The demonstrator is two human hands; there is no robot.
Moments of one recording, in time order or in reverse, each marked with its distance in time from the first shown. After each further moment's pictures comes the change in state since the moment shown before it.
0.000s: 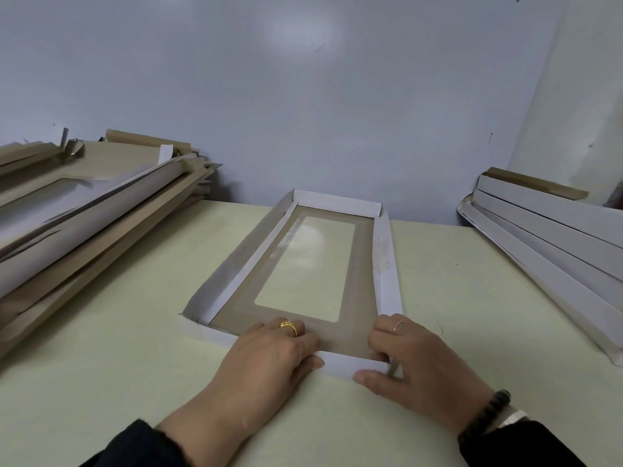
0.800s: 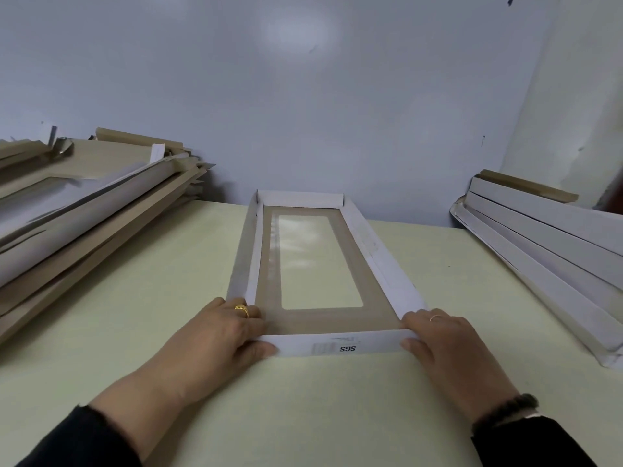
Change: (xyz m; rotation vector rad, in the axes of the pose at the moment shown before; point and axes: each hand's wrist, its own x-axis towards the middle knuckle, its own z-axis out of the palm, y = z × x) left_hand -0.002 -0.057 -0.001 -0.092 -0.092 0.020; right_hand -0.013 0.035 -0.005 -0.275 0.160 0.245
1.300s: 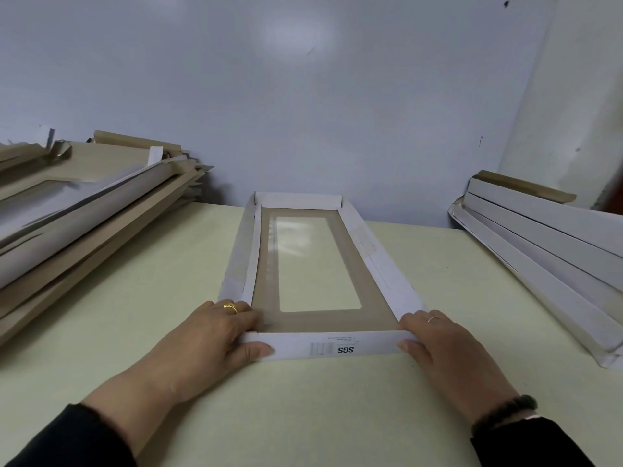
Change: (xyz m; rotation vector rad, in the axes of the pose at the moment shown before) left_hand -0.003 -0.013 0.005 -0.056 -0.061 -0.087; right_hand 0.001 0.006 0.004 0.039 -0.098 0.074
